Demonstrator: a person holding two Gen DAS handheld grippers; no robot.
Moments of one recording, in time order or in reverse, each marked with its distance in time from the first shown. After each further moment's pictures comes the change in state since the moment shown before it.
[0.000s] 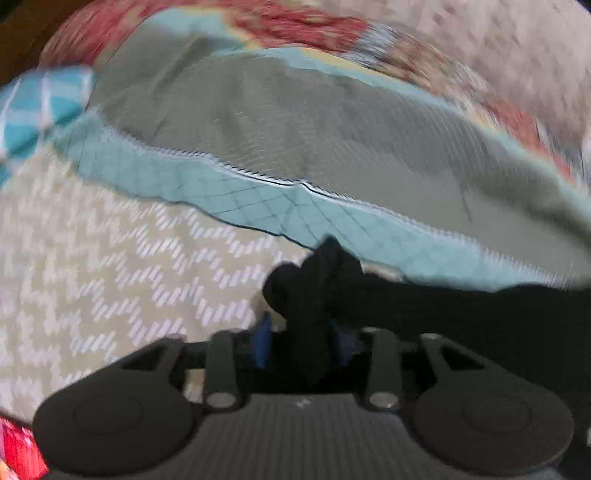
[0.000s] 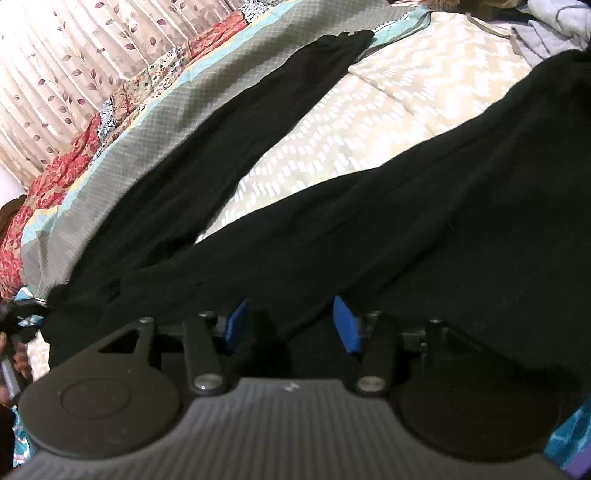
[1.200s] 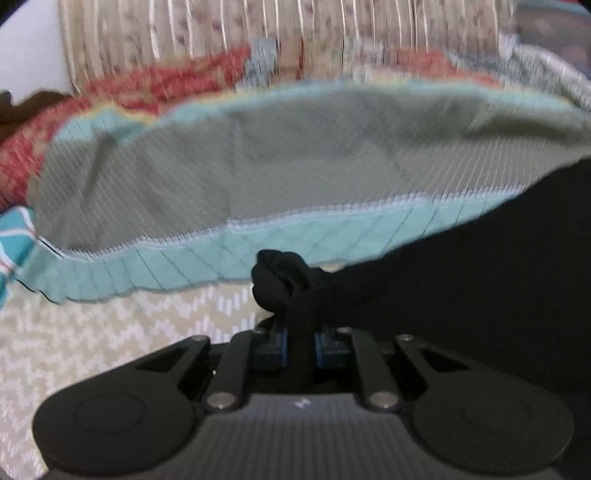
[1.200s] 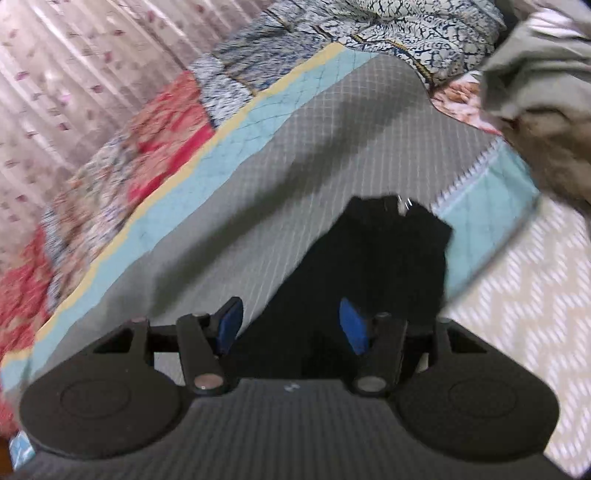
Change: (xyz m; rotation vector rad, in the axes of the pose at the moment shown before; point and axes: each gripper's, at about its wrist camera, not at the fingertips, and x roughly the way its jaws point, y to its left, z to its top) left arm -0.005 -0.055 -0.007 0.386 -0.143 -0.019; right arm 0.145 0.053 0.307 0.138 -0.043 -0.154
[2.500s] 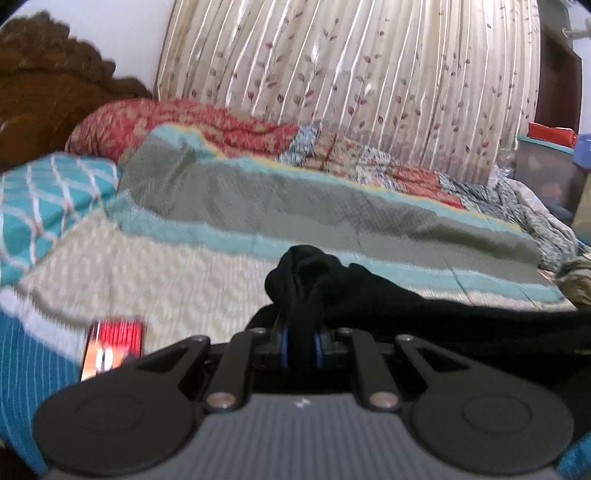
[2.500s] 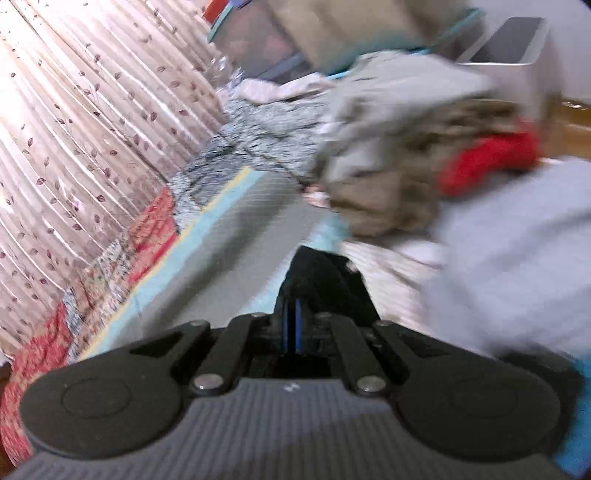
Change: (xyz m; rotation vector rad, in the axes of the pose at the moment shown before) left arm -0.238 0.011 -0.124 -0.329 -0.206 -0.086; right arm -0.274 -0.221 -0.127 0.142 -0.332 0.025
